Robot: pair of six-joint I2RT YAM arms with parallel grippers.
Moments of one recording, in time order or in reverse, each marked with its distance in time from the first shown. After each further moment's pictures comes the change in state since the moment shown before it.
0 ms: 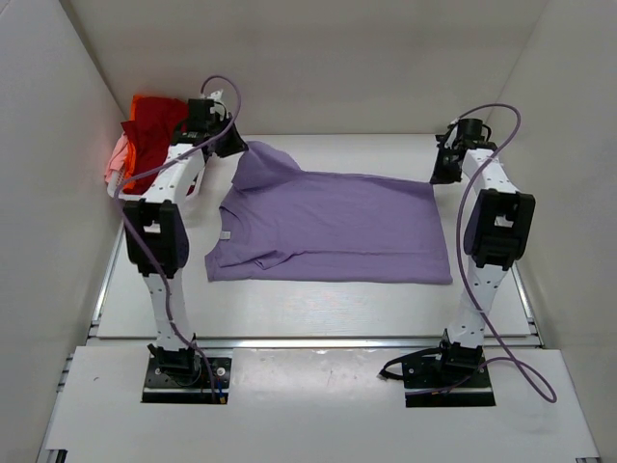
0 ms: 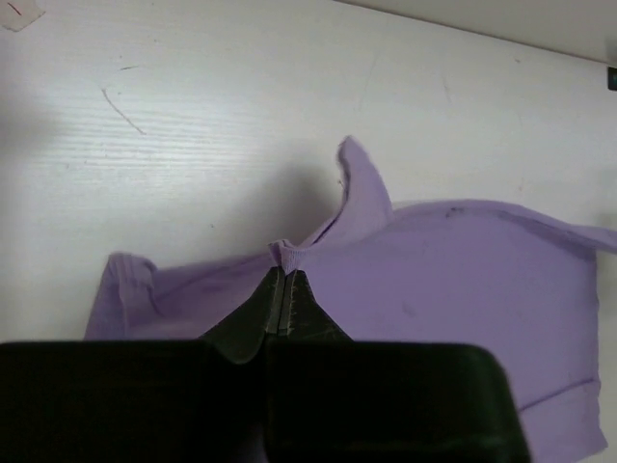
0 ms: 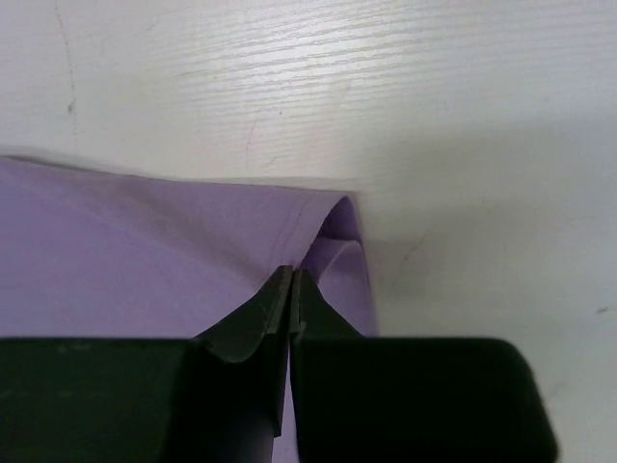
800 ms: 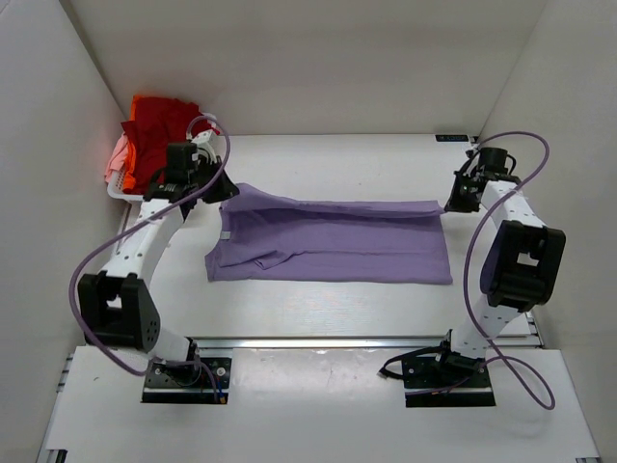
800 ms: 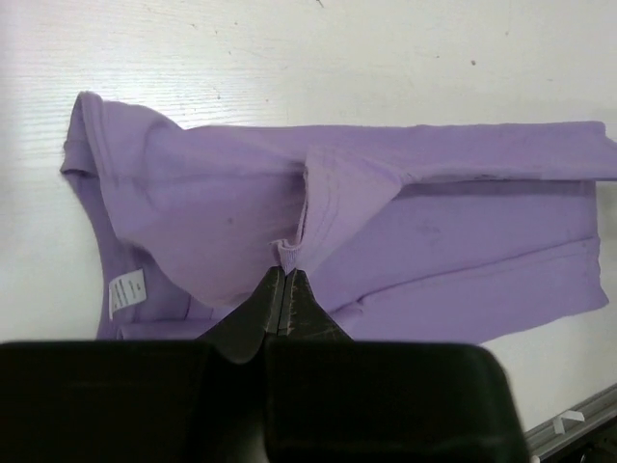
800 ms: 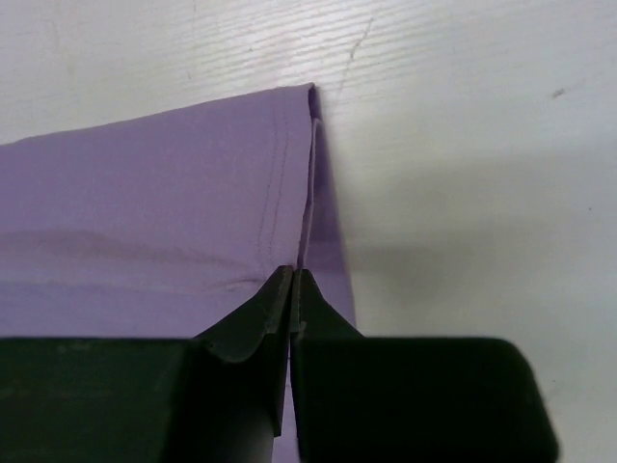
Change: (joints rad) left arm -0.011 -0.662 -0.729 0.050 0.038 0.063; right arm -0.083 -0.425 -0.527 0.117 -0.037 -0.051
